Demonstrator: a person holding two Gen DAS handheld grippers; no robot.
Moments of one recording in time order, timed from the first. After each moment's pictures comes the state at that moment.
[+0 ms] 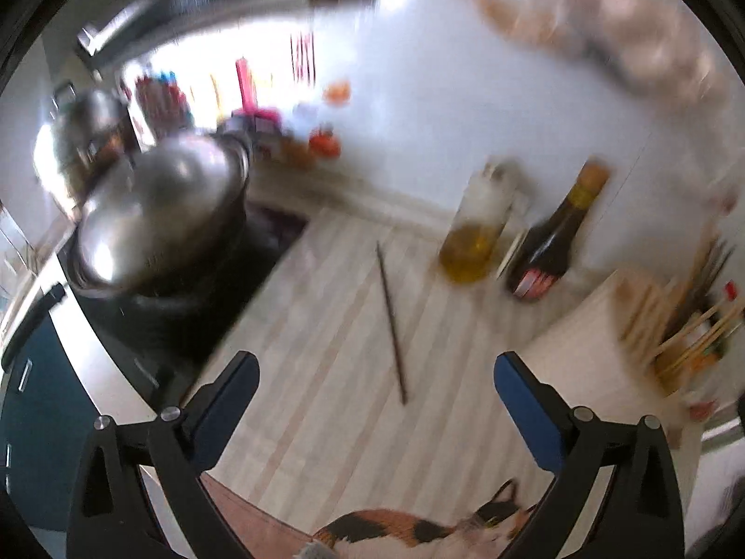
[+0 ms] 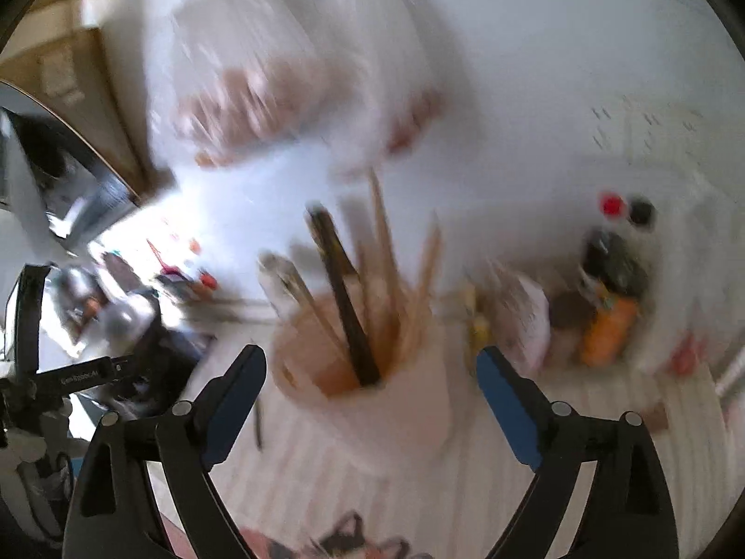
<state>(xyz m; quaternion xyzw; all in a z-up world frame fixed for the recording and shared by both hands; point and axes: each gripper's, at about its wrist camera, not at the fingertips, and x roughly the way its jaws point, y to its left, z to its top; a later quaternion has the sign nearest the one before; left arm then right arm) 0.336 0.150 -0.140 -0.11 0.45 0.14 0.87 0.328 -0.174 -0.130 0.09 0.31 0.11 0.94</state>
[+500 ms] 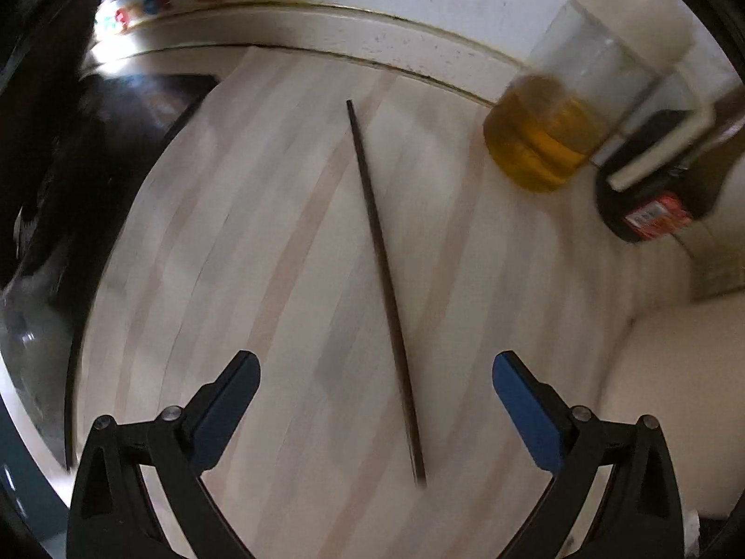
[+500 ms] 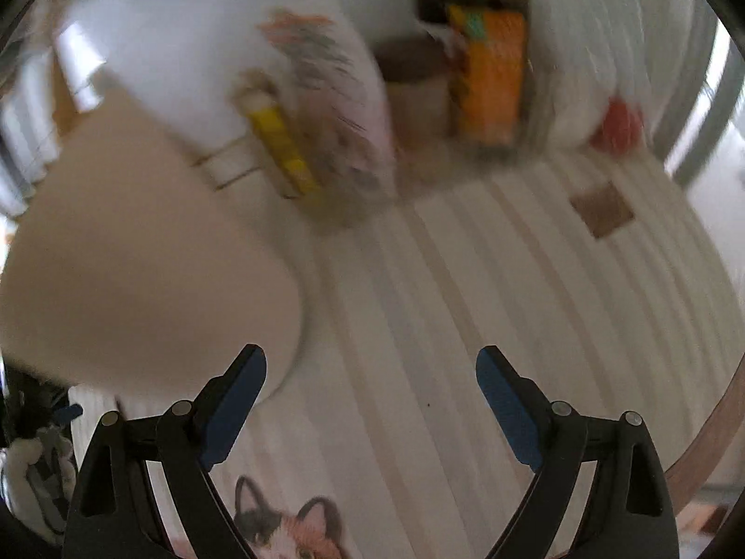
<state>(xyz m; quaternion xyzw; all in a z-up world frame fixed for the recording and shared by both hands) 0.479 0.175 -0.324 -0.12 0.60 0.09 0.79 0.376 -0.229 -0.294 0.19 0.49 -0.12 0.84</state>
